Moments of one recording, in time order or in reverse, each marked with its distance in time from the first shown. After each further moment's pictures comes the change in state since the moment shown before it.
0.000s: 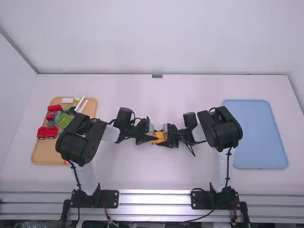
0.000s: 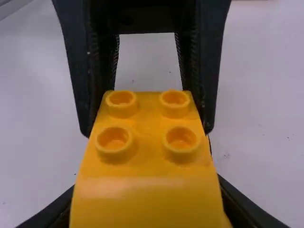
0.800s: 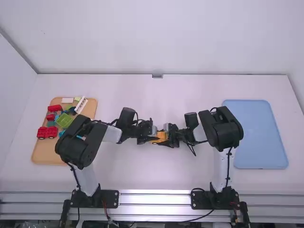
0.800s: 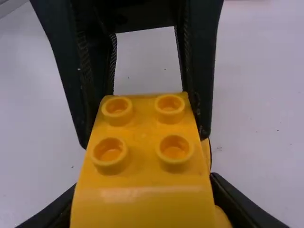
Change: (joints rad) left arm -0.033 -0.021 0.005 -0.010 -0.072 0.078; right arm -0.013 0.000 -0.002 -0.002 -0.003 -0.003
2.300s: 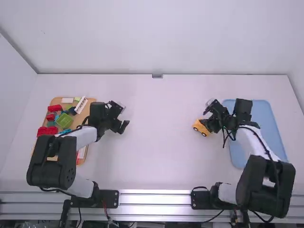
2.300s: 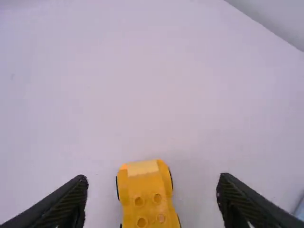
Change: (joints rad) left arm 0.325 -0.298 -0.057 -0.199 -0.582 -0.464; right arm -0.483 -0.743 0.067 -0.829 0.499 0.058
